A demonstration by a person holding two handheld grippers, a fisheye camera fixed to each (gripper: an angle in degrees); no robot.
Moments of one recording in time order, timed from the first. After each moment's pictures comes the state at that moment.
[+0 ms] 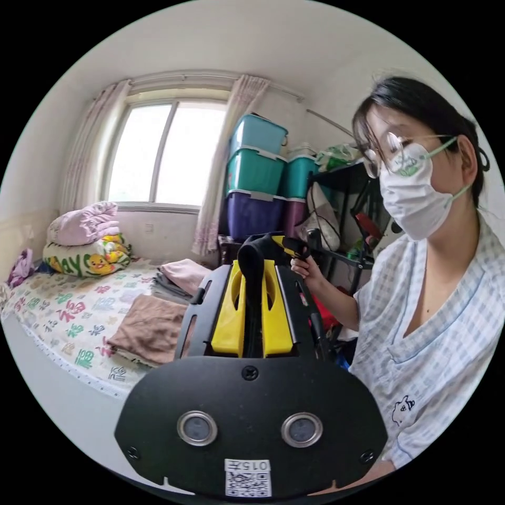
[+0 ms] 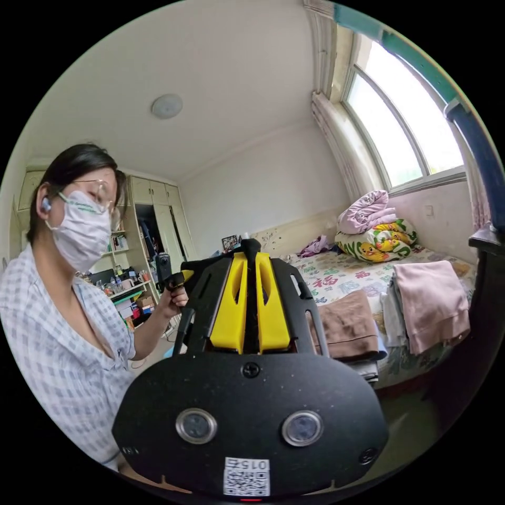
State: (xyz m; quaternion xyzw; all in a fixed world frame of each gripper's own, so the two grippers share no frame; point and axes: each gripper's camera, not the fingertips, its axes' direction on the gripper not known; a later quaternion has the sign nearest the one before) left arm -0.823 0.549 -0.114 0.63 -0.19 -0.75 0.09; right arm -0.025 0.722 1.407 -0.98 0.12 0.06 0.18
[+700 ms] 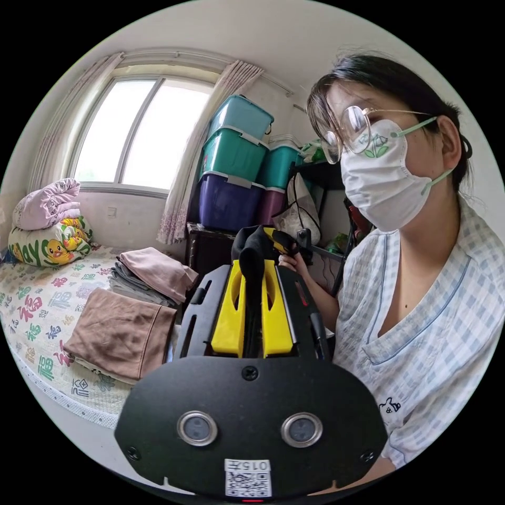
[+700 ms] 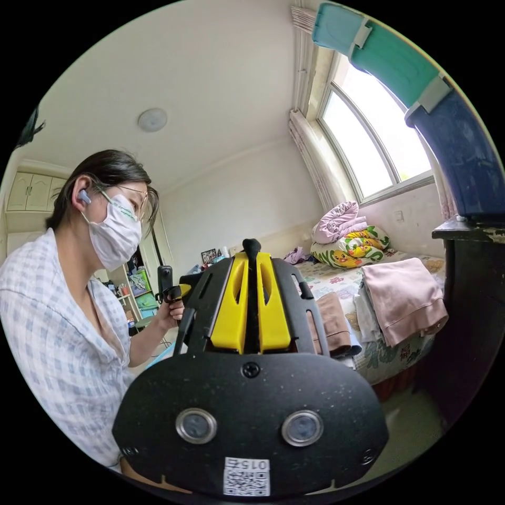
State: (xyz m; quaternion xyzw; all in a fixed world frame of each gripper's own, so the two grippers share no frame) left arm -0.871 0.652 -0.186 0.70 -0.15 -0.69 0.10; right arm -0.022 0.659 1.487 -0.97 0.14 -0.01 0.22
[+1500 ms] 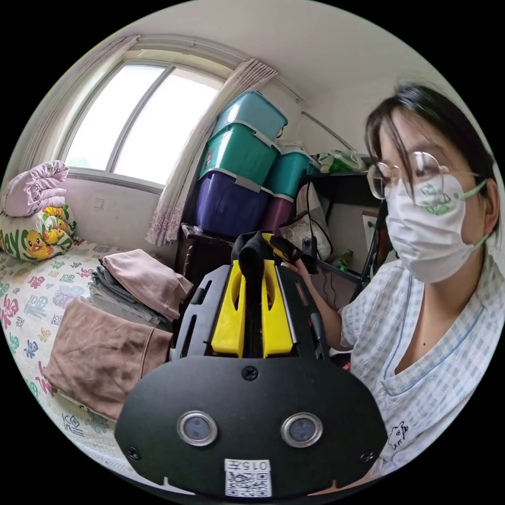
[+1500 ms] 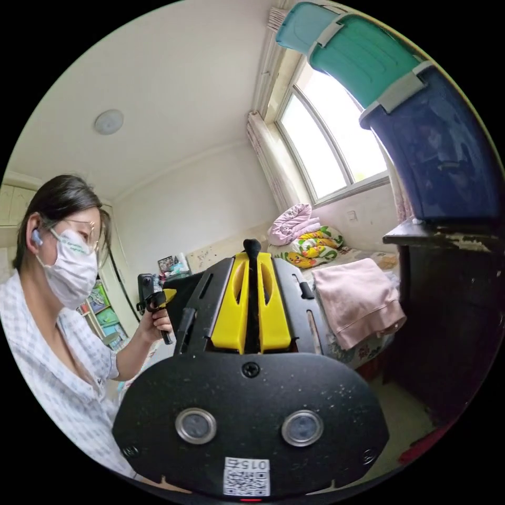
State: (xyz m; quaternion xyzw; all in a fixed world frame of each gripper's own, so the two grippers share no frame) left arm -0.957 0.872 -0.193 0.74 -0.13 -0.66 0.08; right arm 0.052 0.707 1.463 -0.95 0.20 -0.12 0.20
